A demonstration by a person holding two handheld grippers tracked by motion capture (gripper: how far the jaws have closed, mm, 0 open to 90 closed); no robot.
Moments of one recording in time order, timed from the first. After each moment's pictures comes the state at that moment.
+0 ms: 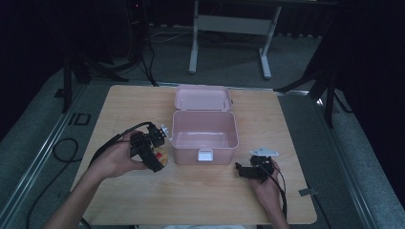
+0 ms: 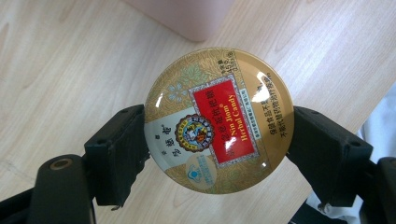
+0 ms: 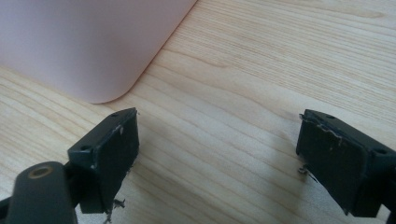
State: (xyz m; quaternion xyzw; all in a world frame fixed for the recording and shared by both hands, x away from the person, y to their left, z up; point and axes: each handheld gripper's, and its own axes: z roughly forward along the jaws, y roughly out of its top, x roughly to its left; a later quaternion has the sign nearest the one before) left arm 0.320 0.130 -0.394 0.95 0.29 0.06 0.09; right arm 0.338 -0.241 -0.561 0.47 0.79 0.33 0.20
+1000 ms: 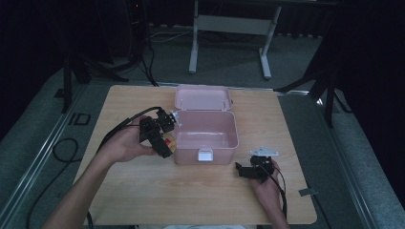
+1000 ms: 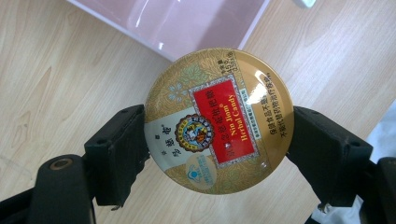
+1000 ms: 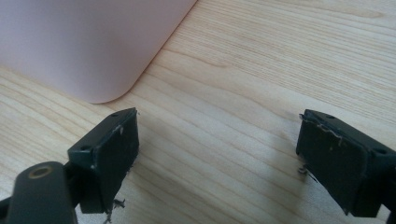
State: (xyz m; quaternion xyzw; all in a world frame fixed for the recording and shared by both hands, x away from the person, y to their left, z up) left arm 0.344 0.107 -0.365 0.95 0.28 0.07 0.10; right arm 0.338 -0.241 -0.561 0.47 0.79 0.33 0.20
